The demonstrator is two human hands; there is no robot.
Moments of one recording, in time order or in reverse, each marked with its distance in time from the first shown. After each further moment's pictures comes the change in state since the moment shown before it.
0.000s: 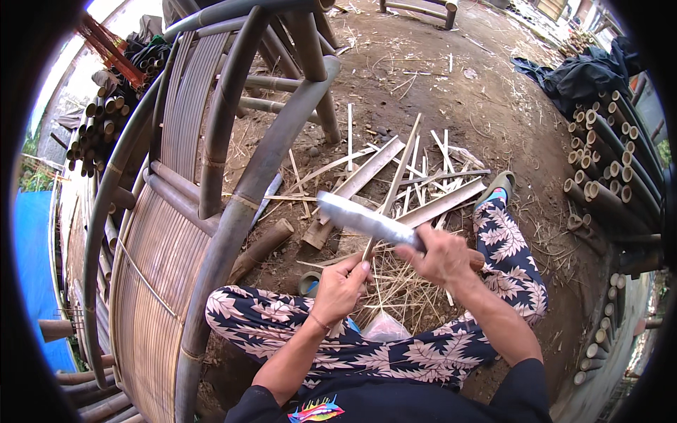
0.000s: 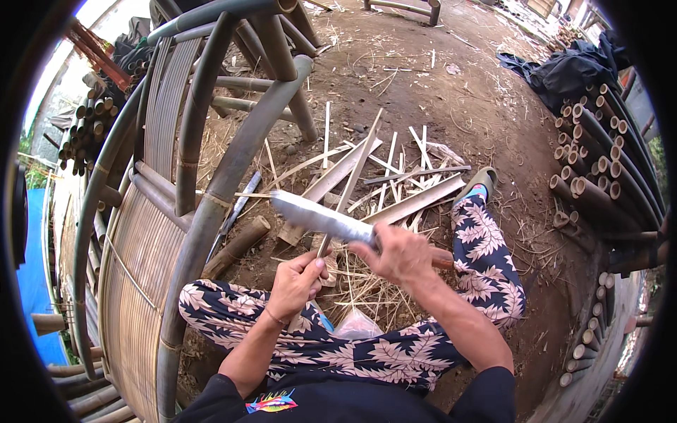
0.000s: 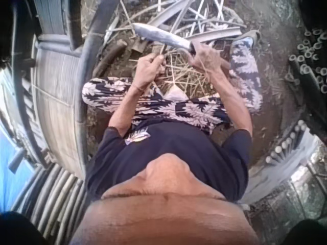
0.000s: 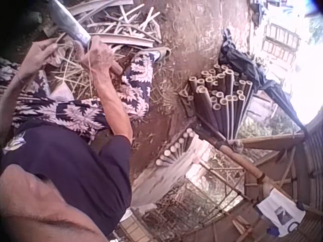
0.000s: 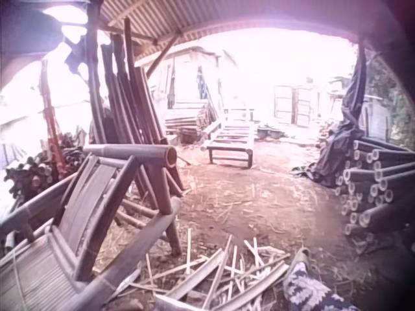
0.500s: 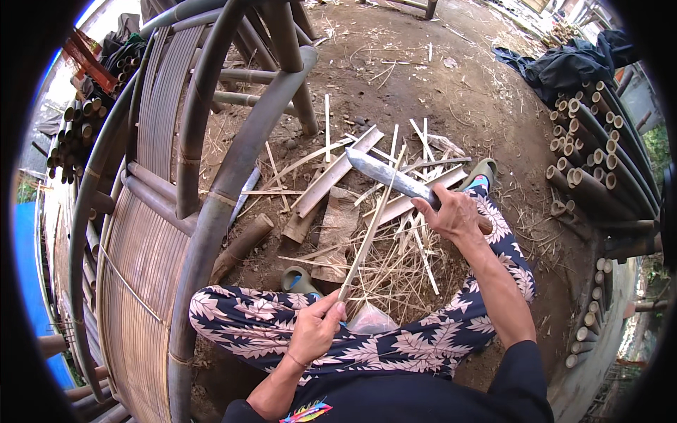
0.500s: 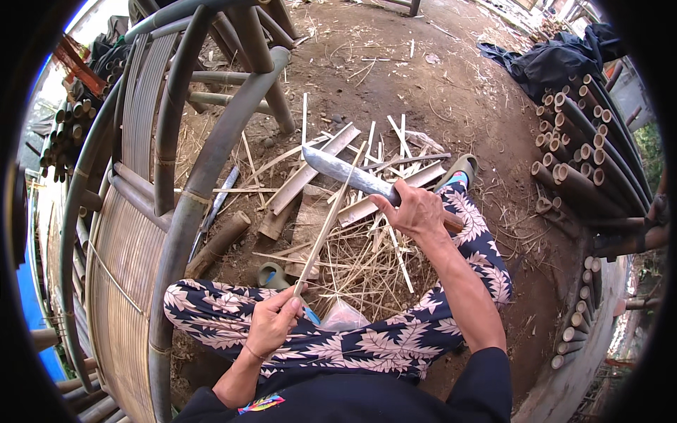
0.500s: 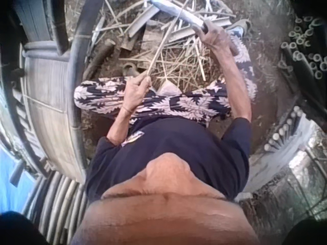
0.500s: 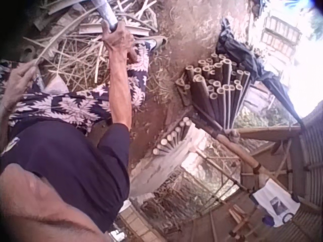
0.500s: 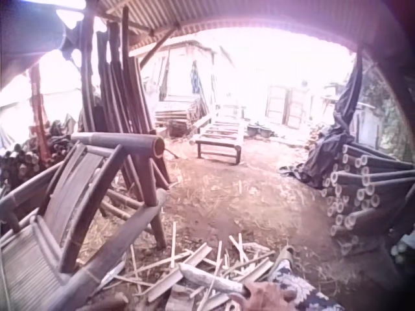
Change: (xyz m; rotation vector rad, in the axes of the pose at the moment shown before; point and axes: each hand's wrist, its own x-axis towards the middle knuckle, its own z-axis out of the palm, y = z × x) left_hand -0.075 -0.022 -0.010 0.207 0.004 -0.047; right_hand 0.024 0.075 -0.012 -0.142 0.039 0.191
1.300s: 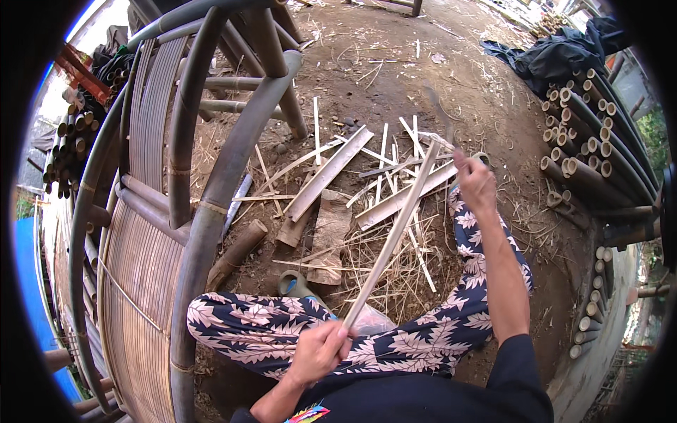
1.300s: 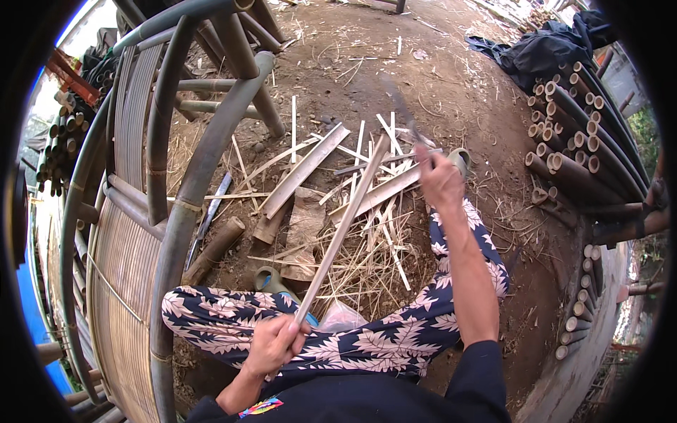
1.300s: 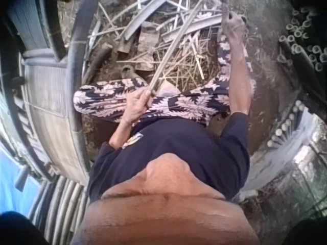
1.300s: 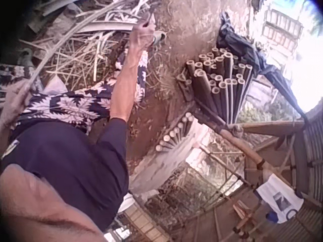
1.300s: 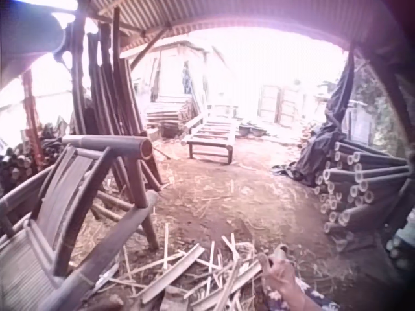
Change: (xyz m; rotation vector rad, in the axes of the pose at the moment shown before) left_hand -0.022 0.000 0.010 -0.173 -0.191 -0.059; right_hand 0.028 0.064 -0.032 0.195 0.182 0.357
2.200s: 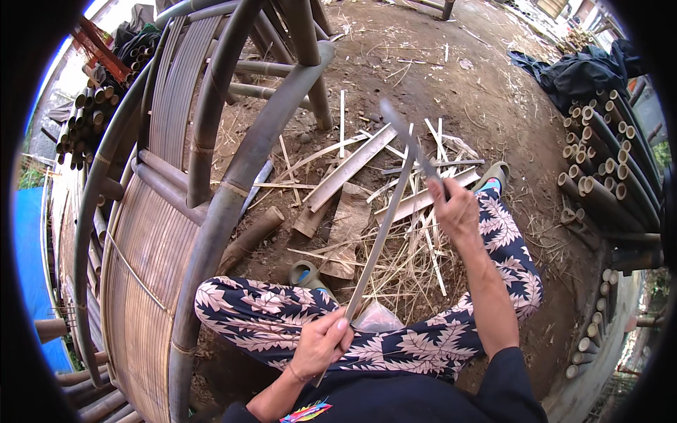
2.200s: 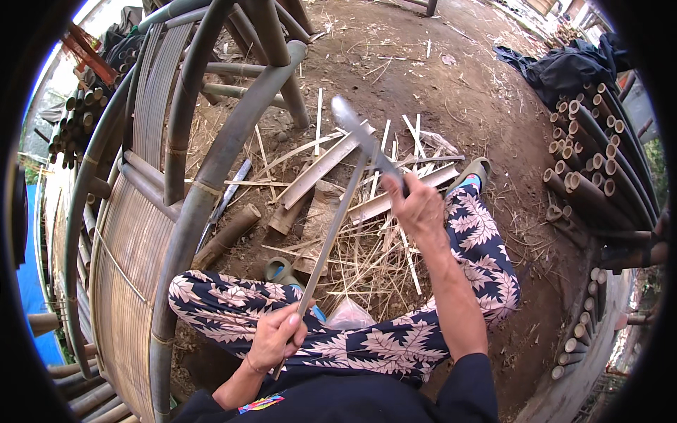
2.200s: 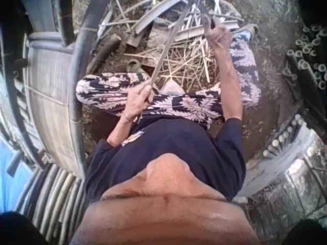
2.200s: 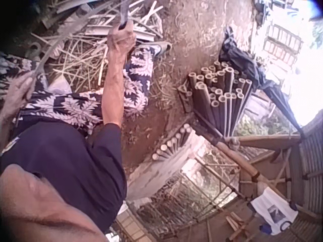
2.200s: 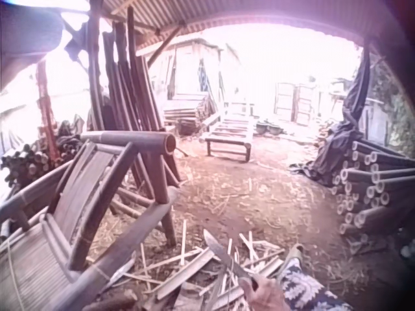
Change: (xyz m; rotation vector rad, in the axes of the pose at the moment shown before) left_hand -0.014 0.003 -0.008 -0.157 0.078 0.008; right_hand -0.056 -0.068 0.048 0.115 -0.142 -0.207
